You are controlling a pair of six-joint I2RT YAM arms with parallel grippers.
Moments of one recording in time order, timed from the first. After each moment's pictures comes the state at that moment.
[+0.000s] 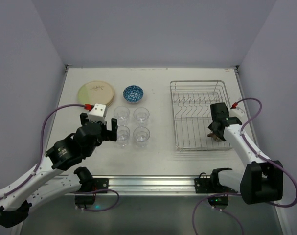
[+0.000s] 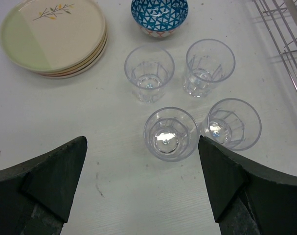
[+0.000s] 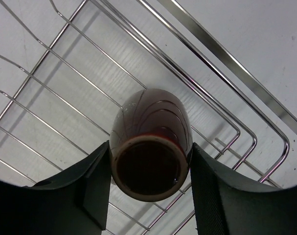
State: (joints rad) left arm -0.88 0.66 0.84 -0.70 -0.61 -0.33; right arm 0.11 1.18 0.76 -0.73 0.56 0.85
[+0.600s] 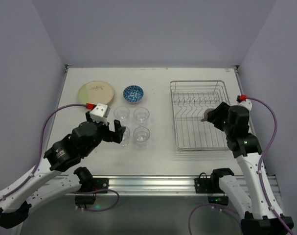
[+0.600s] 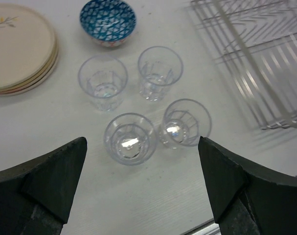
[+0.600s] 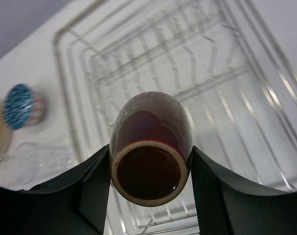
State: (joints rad) left arm -0.88 0.64 0.84 -0.64 -0.45 -0.34; right arm 0.11 0.76 0.81 -0.64 0.25 0.61
